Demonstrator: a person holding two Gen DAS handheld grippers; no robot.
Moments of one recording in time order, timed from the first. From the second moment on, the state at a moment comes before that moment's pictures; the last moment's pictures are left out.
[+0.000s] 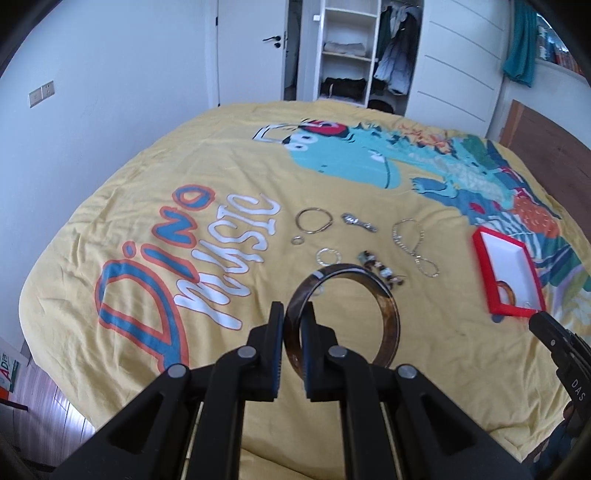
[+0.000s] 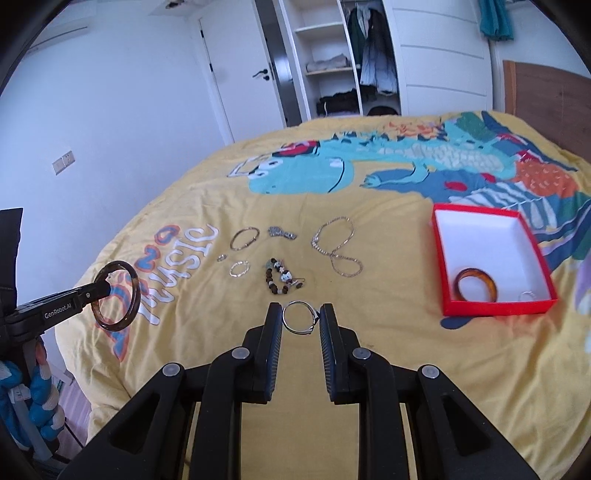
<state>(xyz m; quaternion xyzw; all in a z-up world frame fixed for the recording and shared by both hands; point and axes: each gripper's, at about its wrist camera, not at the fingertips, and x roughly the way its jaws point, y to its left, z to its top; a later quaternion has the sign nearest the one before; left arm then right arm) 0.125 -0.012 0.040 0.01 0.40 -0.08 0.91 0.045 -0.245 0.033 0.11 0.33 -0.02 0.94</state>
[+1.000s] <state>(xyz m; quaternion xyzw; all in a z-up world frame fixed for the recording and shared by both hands) 0.196 -0.324 0.015 0.08 0.43 -0.28 0.85 0.070 -0.503 0.006 0.13 0.34 -0.17 0.91</state>
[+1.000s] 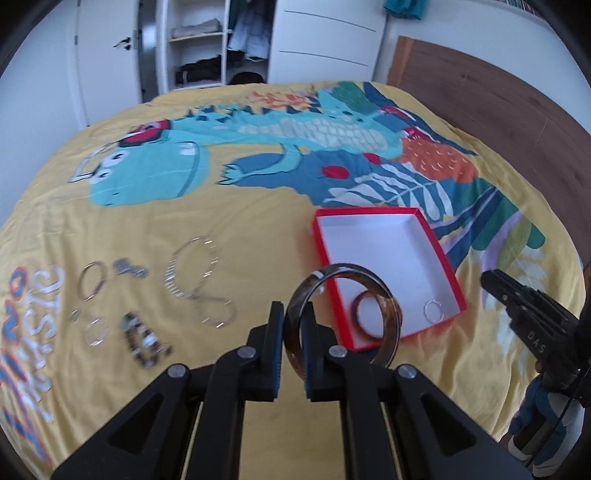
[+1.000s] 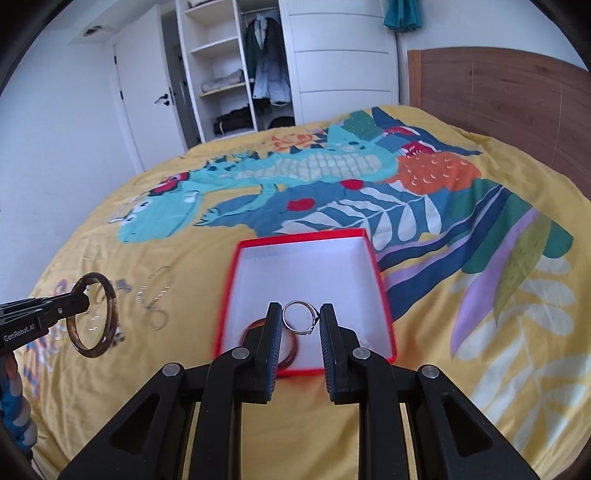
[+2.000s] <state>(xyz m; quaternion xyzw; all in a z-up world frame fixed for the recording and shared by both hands) 0.273 -0.483 -0.112 0.21 0.46 -0.27 0.82 0.166 -0.564 -0.112 0.04 0.47 -0.14 0.87</state>
